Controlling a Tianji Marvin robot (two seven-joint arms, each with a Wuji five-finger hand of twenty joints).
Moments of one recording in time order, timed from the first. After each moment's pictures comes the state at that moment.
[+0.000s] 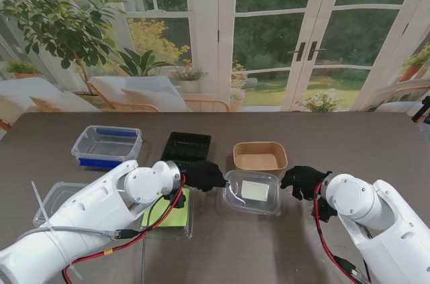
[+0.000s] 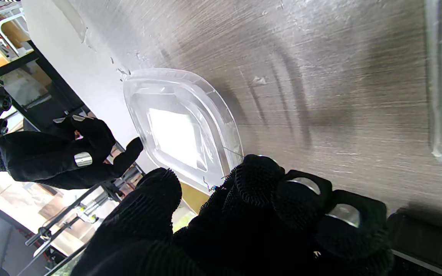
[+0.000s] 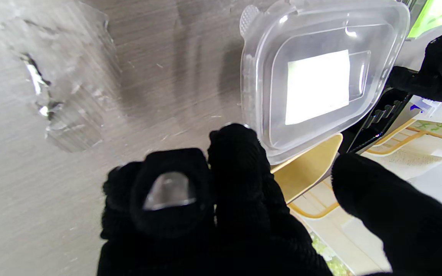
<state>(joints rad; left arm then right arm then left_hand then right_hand) 0.99 -1.12 -0.65 -1.21 0.18 -0.15 -0.33 -1.46 -1.00 1.29 -1.62 -0.45 0.32 0.52 0.96 -0.09 0.26 -0.03 0.86 0.52 0.14 0.12 1.18 0.40 0.87 1.23 0.96 0.53 1.34 1.08 0.66 0.61 1.63 1.12 0.12 -0.35 1.20 -0.05 0.61 0.20 0.60 0.21 1.24 0.04 1.01 0.93 1.27 0.16 1.45 0.83 0.57 0.27 1.67 0.77</state>
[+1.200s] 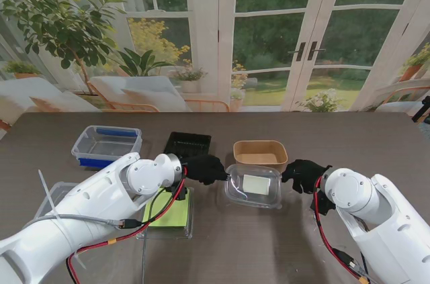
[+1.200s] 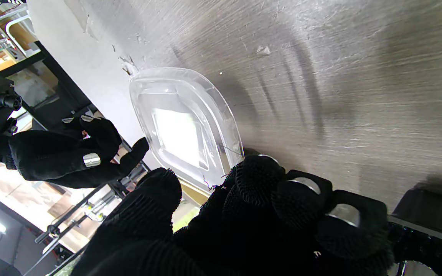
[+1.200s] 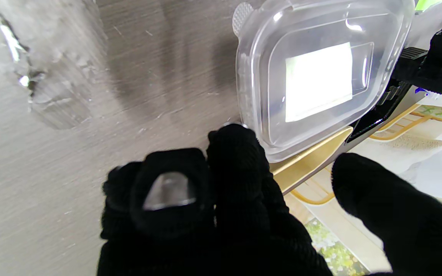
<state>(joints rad) 0.92 -1.15 -0.61 -1.12 0.14 -0.20 -0.33 -1.42 -1.01 1.28 -1.58 -0.44 0.33 0.50 0.96 -0.09 0.26 -0.03 0.87 0.52 0.17 0.13 1.19 0.40 0.87 1.23 0.96 0.53 1.34 1.08 0.66 0.61 1.63 1.12 0.12 -0.35 1.20 -0.05 0.62 0.21 0.60 0.21 1.24 0.05 1.01 0.93 1.27 0.16 1.45 0.83 0.57 0.27 1.67 0.77</state>
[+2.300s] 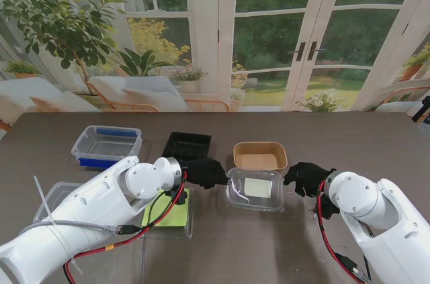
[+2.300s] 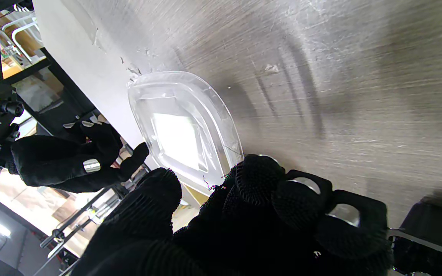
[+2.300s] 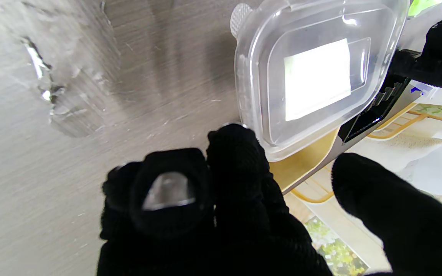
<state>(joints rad) 0.96 -1.13 -0.63 -1.18 0.16 -0.19 -0.34 -1.47 -1.01 1.32 -1.63 -0.44 0.34 0.51 0.96 -0.09 0.26 -0.03 0.87 0.52 0.17 0.13 1.19 0.40 0.87 1.23 0.96 0.53 1.34 1.08 0.66 0.61 1.63 1.12 0.12 -0.35 1.20 -0.05 0.62 0.21 0.59 0.21 1.24 0.05 1.01 0.93 1.27 0.16 1.45 0.83 0.57 0.27 1.67 0.77</state>
